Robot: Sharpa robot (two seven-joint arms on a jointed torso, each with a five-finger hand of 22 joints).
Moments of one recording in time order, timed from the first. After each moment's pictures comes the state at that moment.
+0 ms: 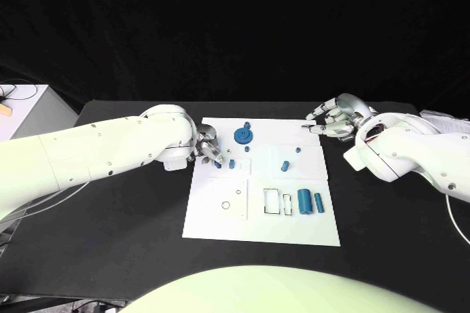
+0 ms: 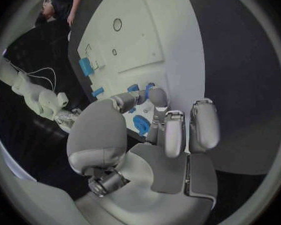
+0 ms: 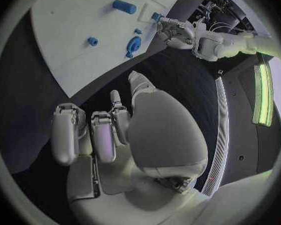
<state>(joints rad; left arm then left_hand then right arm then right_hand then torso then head) 1.26 -0.67 -0.11 1.37 -1.09 0.19 -0.53 1.00 -0.18 0.85 0.07 0.27 0.90 0.06 0.74 0.74 1.31 -0.05 0.99 0.58 1.47 -0.09 1.56 1.31 0.09 1.38 0.02 1.42 1.27 1.30 -0.89 -0.16 1.57 -0.92 -0.50 -0.26 1.42 -0.17 0.09 0.29 0.34 0.90 0.16 0.26 0.21 1.41 0.07 1.39 1.31 1.47 0.00 1.53 1.31 0.04 1.47 0.10 1.36 1.31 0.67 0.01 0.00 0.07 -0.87</state>
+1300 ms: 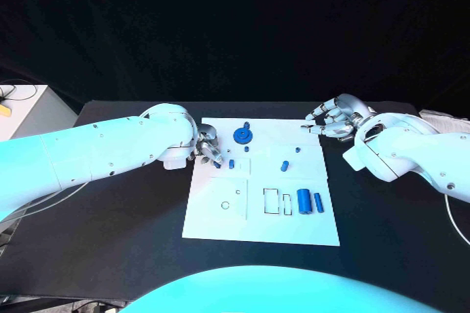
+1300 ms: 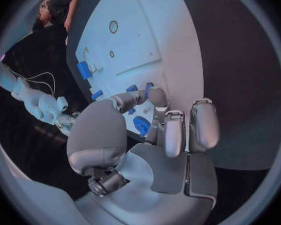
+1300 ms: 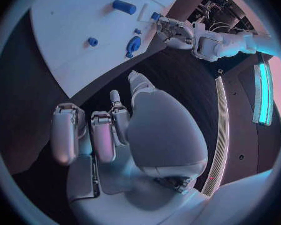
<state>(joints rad) 1.26 -0.66 -0.11 1.36 -1.13 0.22 -0.53 0.99 -0.17 0.85 0.07 0.27 0.91 0.06 0.74 0.74 1.32 -0.05 0.99 0.58 1.46 -0.10 1.56 1.31 0.09 1.37 0.02 1.42 1.27 1.30 -0.89 -0.16 1.57 -0.92 -0.50 -0.26 1.42 -0.17 0.09 0.29 0.34 0.90 0.16 0.26 0.21 1.41 0.07 1.39 1.31 1.47 0.00 1.53 1.31 0.04 1.47 0.10 1.36 1.31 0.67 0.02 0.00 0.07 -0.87</state>
